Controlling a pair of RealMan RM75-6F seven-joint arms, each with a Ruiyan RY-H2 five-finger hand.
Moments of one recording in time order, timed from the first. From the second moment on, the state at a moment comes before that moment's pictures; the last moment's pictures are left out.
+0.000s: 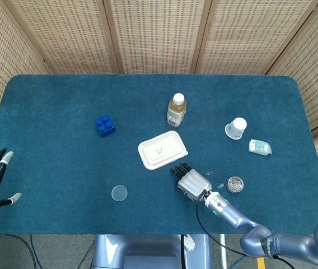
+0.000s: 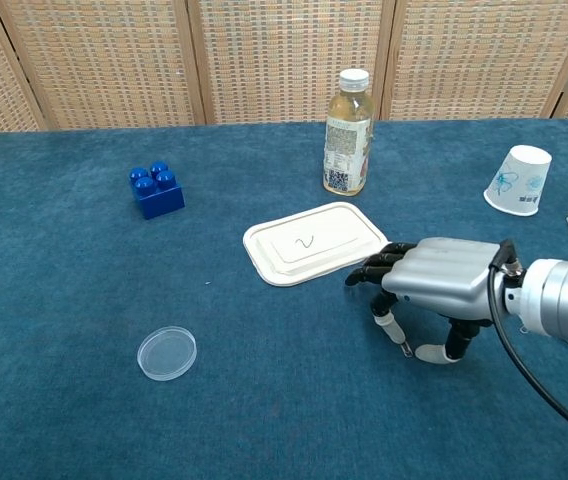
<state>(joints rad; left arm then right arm) -0.12 -1.09 -0.04 -1.65 1.45 1.43 0.12 0.75 -1.56 0.02 -1.45 -1.31 0.78 -0.58</state>
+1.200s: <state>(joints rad) -0.12 -1.09 -0.04 -1.65 1.45 1.43 0.11 0.76 -1.62 -0.01 -1.37 -1.42 0.82 -0.41</state>
